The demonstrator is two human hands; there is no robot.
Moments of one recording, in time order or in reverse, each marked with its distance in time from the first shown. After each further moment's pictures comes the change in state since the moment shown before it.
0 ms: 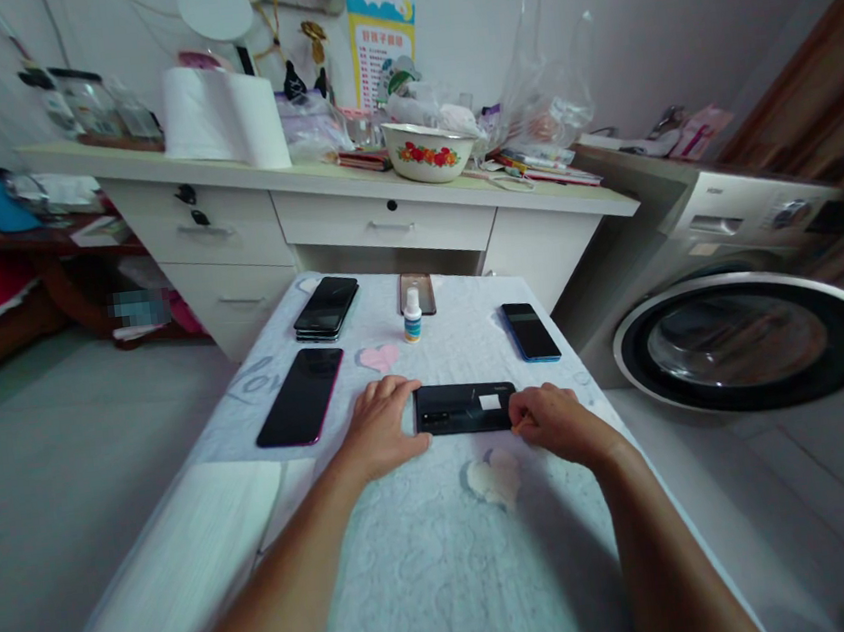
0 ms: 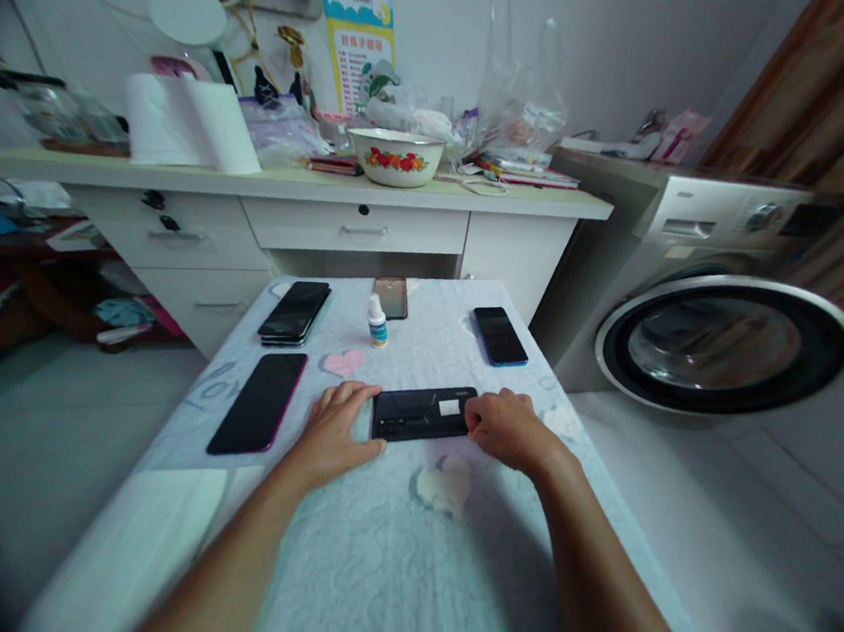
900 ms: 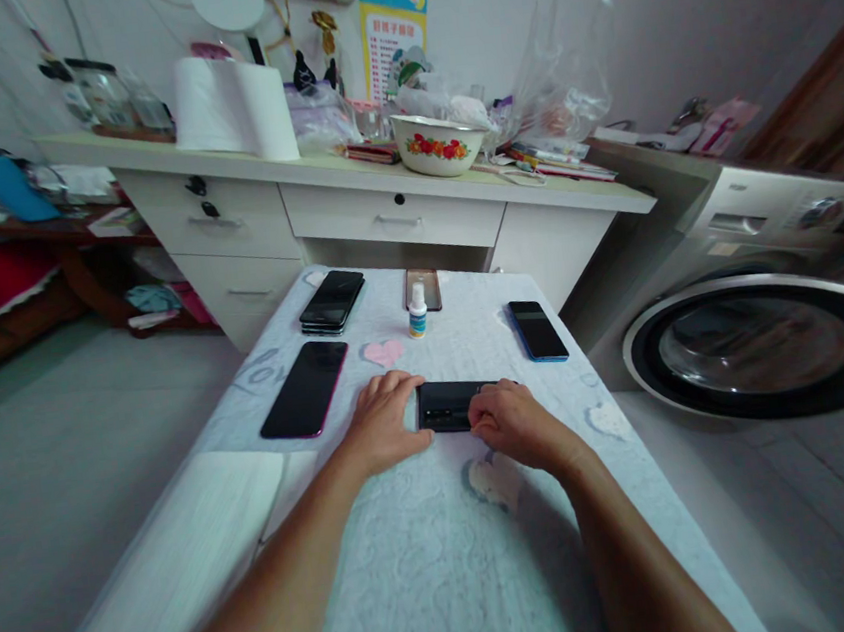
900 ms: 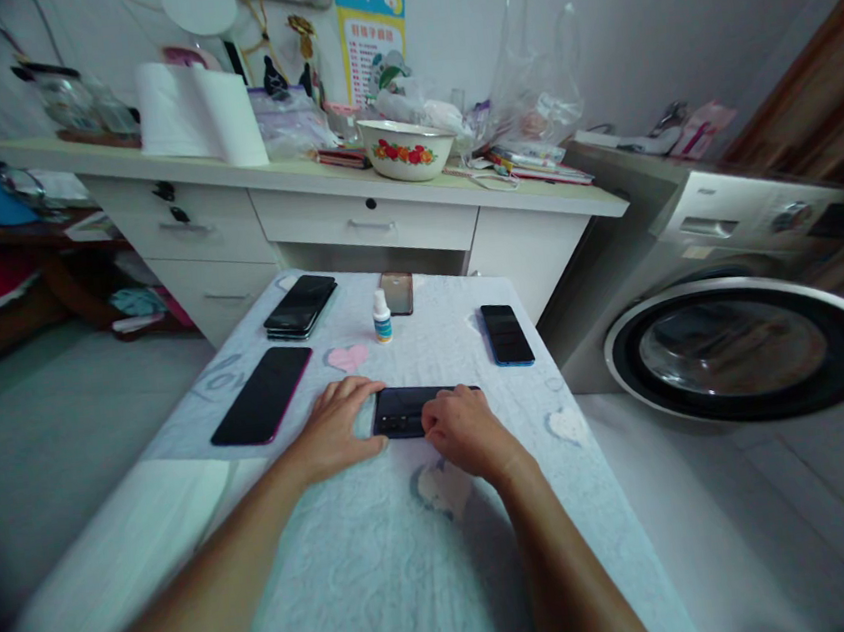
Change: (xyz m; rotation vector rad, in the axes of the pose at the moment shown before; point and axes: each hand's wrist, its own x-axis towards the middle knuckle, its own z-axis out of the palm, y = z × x) left_hand 0.001 -0.002 0.001 0.016 0.018 0.010; right_hand 0.021 -0.033 0.019 0.084 0.092 -0.269
